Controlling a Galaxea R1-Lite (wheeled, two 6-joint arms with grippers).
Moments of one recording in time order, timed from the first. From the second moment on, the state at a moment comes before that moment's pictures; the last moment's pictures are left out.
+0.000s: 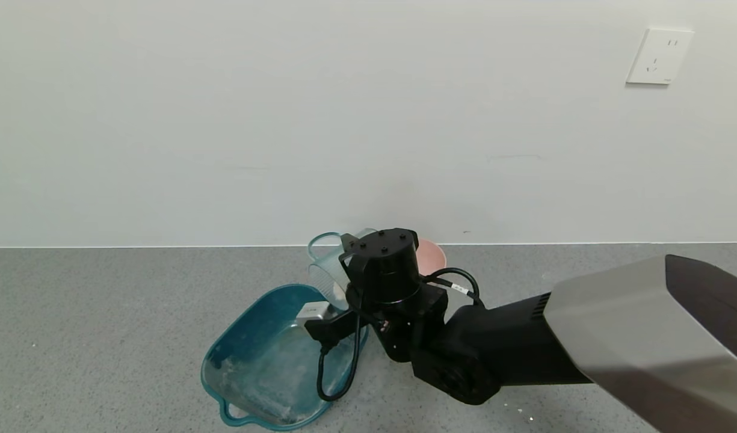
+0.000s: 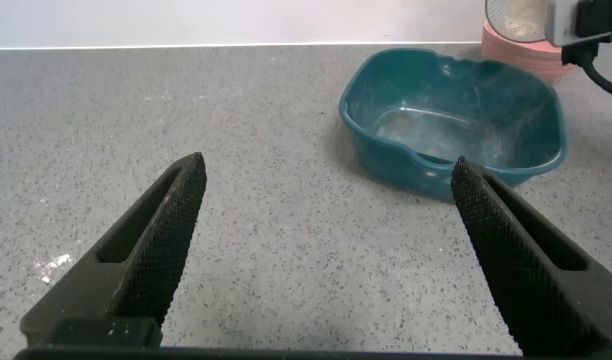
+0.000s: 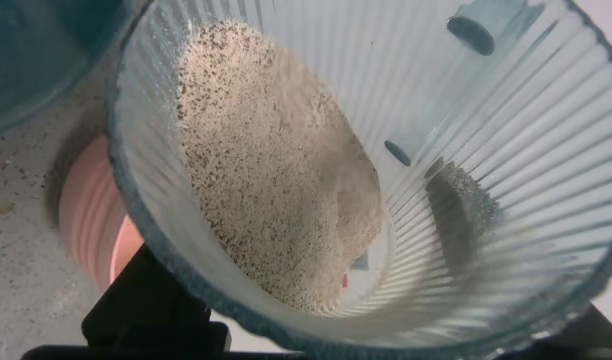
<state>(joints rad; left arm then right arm) 0.00 0.00 0.00 0.00 0.00 0.00 0.89 2.30 -1.49 -0.63 -0.48 -1.76</state>
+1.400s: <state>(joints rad) 0.00 0.00 0.00 0.00 0.00 0.00 0.91 2.31 -1.46 -0.67 -0.52 -1.92</state>
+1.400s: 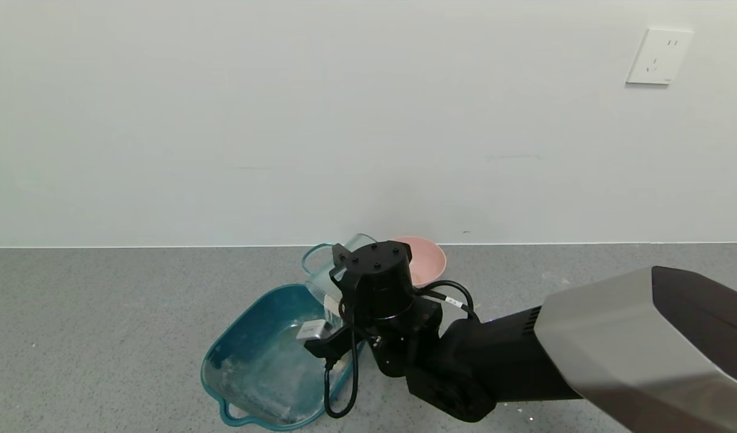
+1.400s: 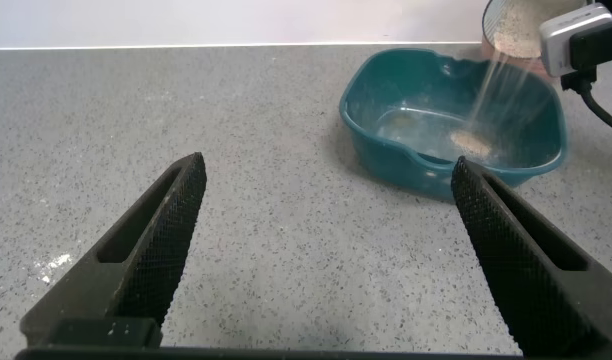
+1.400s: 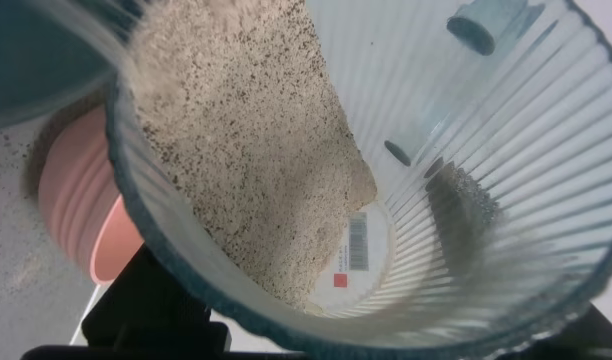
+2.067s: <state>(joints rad) 0.00 0.00 0.00 0.00 0.00 0.00 0.92 2.30 -1.46 -0.66 -0.55 -1.96</state>
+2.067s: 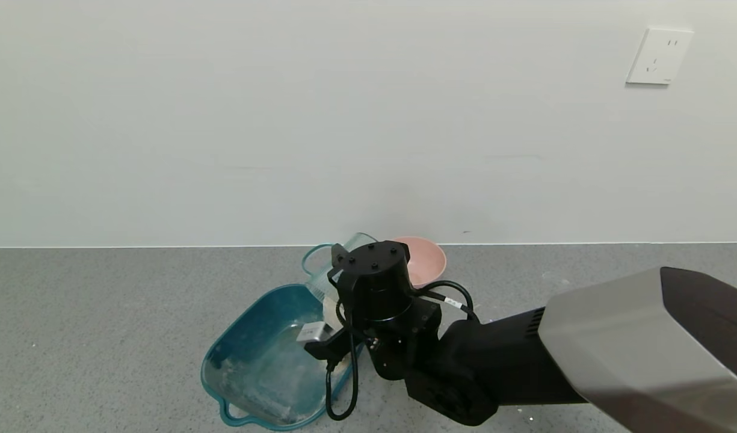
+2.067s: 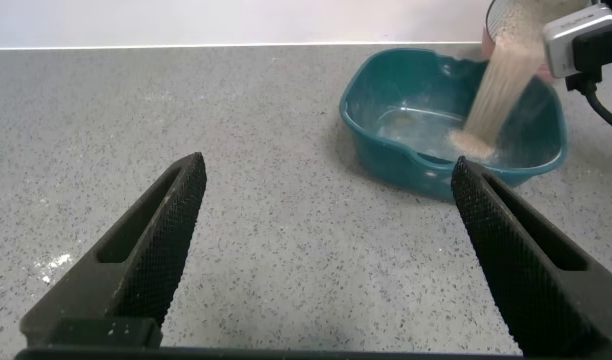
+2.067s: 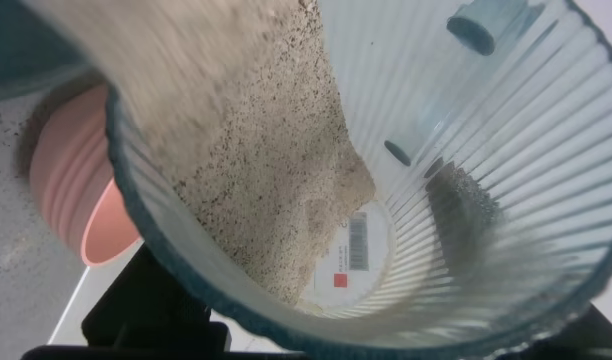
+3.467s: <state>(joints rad) 0.00 0.00 0.00 0.00 0.00 0.00 0.94 2.28 -1.46 -0.62 -0.55 -1.99</state>
